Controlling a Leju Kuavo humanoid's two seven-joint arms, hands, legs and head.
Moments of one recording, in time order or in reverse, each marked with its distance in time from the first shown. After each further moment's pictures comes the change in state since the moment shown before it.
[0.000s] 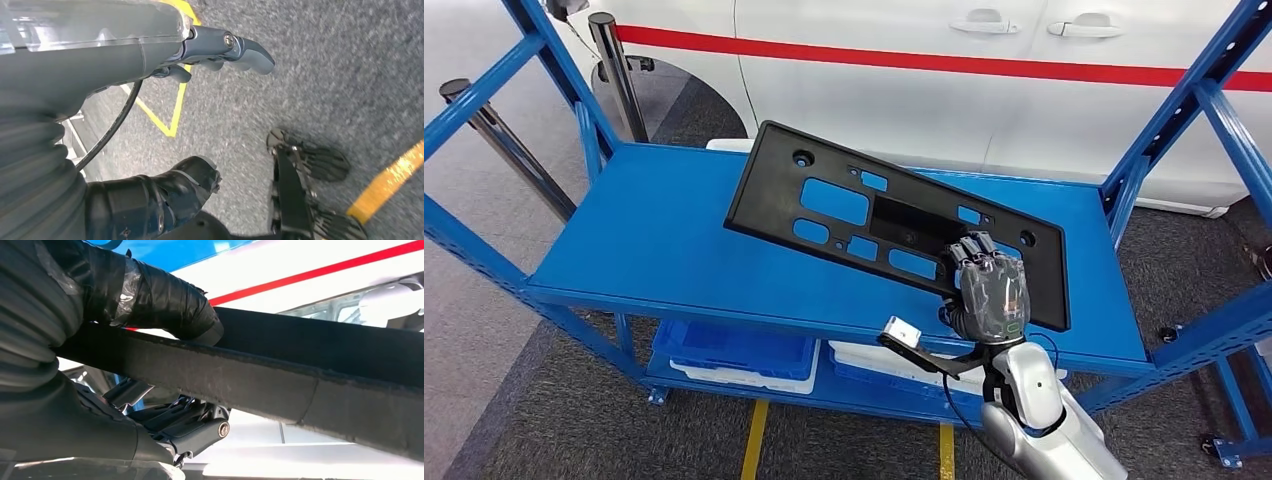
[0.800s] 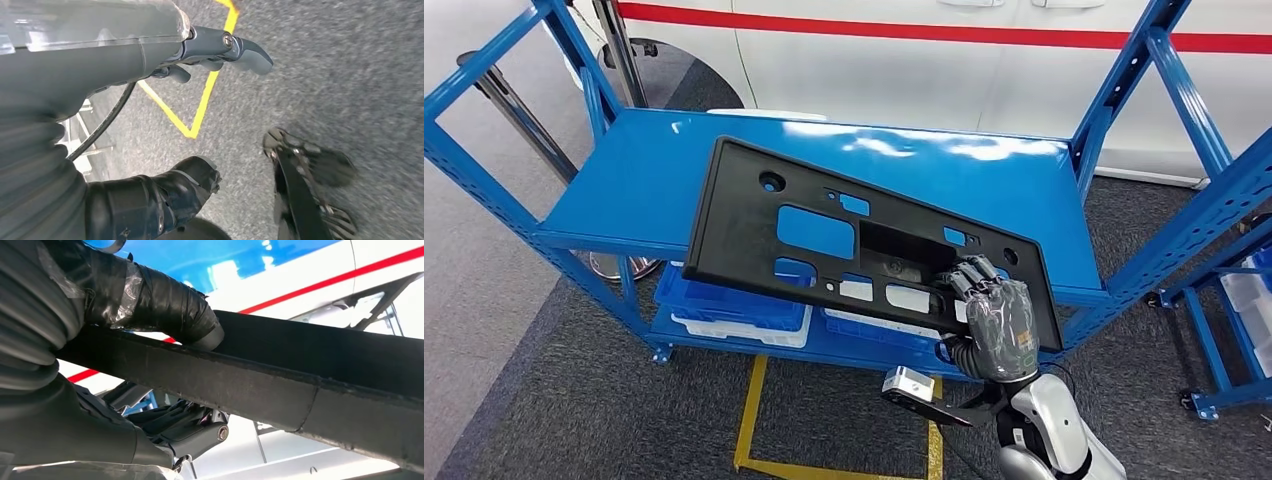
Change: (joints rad) left arm 0.001 -0.007 0.033 0.000 0.009 0.014 0.000; right arm 0.125 -0.081 0.042 -0.266 -0.163 0.052 -0.070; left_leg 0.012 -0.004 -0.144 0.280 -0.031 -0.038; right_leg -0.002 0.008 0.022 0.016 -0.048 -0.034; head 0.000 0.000
